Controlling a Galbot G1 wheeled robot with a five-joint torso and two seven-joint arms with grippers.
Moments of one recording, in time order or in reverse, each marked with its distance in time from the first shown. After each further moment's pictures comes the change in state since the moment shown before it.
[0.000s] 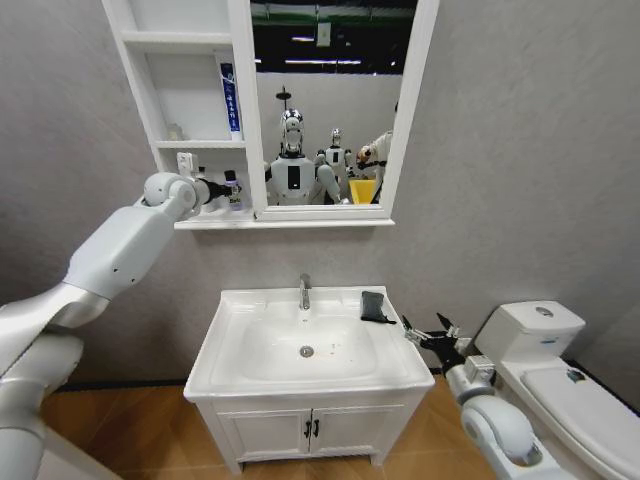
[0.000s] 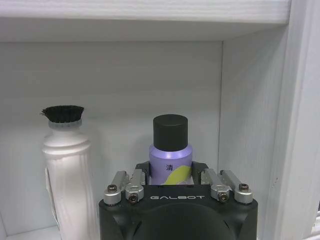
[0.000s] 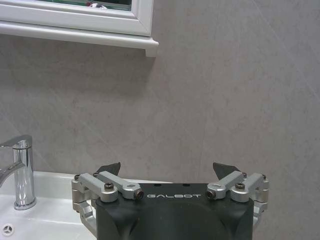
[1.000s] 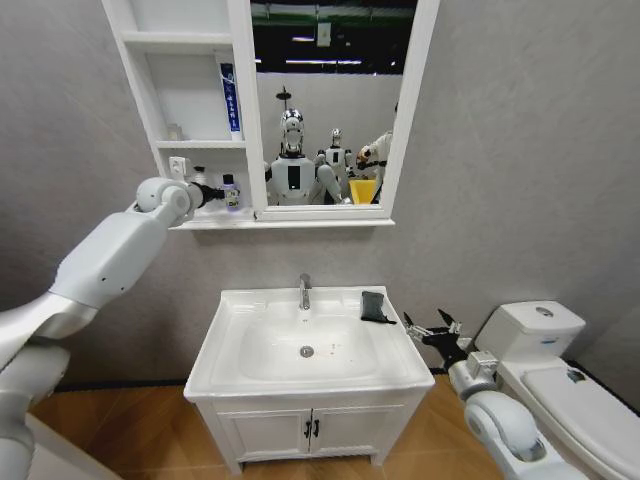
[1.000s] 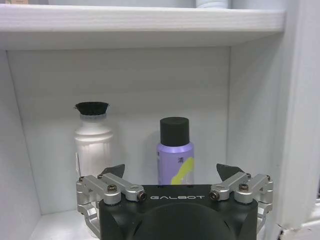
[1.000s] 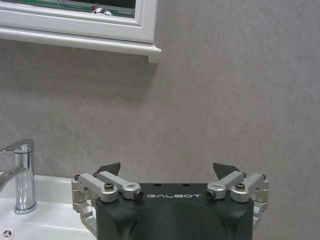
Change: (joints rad) left arm 0.067 0.082 -0.039 -0.153 -0.051 -0.005 -0.113; right arm 0.007 -0.031 -0.001 0.012 0.015 -0.001 0.003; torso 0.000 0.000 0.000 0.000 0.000
